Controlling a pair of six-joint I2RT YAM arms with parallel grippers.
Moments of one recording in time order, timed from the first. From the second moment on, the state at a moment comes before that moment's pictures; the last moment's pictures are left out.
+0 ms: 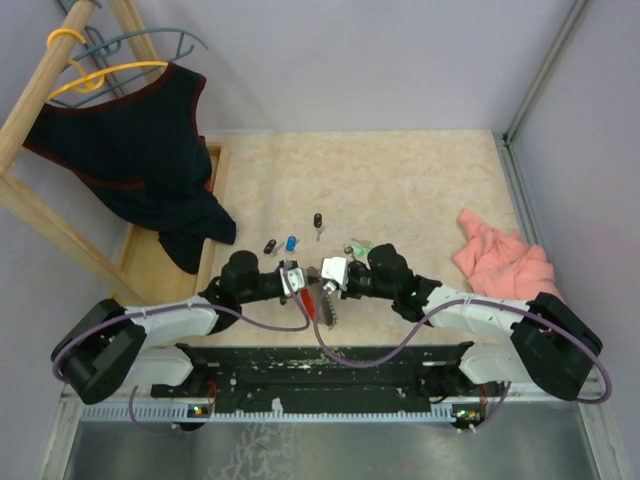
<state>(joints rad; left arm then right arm) -0.74 1.26 0.33 0.68 0.52 0.46 0.86 1.23 0.50 0.33 -0.34 -0.56</state>
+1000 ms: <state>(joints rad) -0.74 1.27 0.39 0.60 0.43 0.22 0.86 1.20 0.50 0.31 -0.33 -0.68</state>
